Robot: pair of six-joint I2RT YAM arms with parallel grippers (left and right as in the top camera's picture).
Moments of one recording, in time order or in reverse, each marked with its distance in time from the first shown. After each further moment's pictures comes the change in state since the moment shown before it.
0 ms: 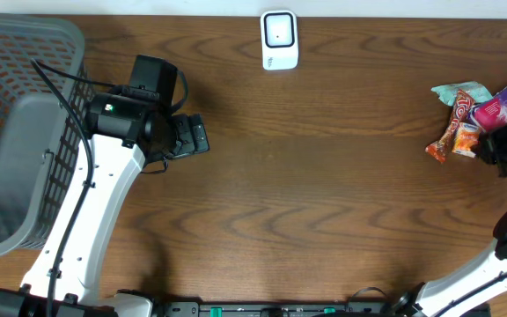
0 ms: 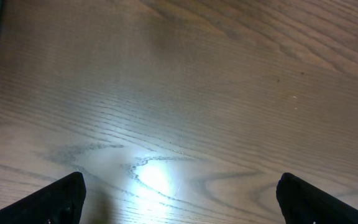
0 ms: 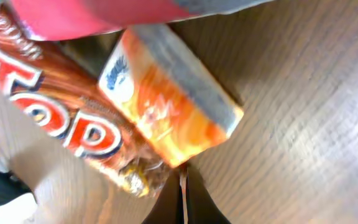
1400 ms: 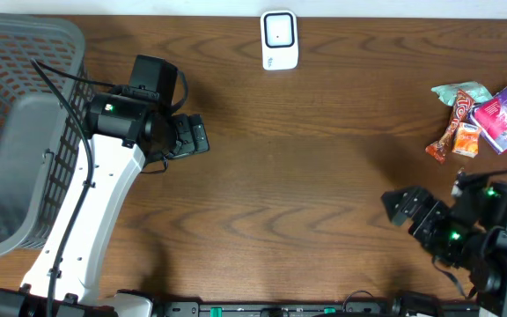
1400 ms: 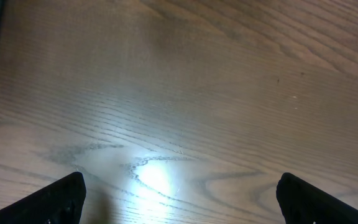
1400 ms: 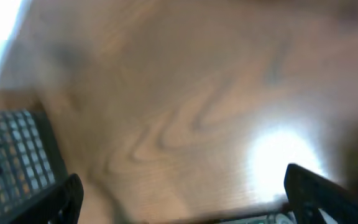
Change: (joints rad) left arm 0.000 0.000 0.000 0.000 0.000 0.000; right arm 0.493 -1.254 -0.446 -0.518 0.019 0.034
